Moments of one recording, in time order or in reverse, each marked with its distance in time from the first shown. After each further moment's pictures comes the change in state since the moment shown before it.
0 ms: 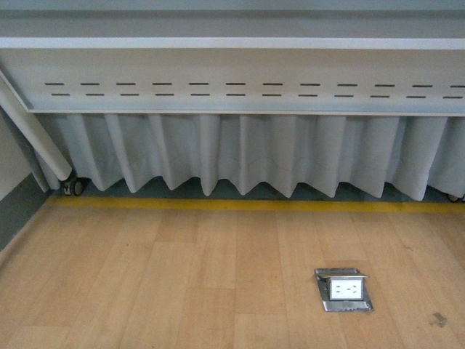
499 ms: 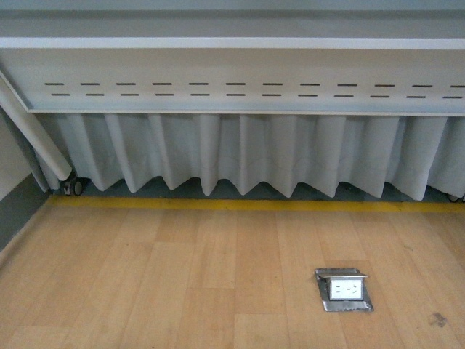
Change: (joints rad) left arm 0.000 0.000 0.000 0.000 0.000 0.000; right arm 0.000 0.000 0.000 0.000 0.000 0.000
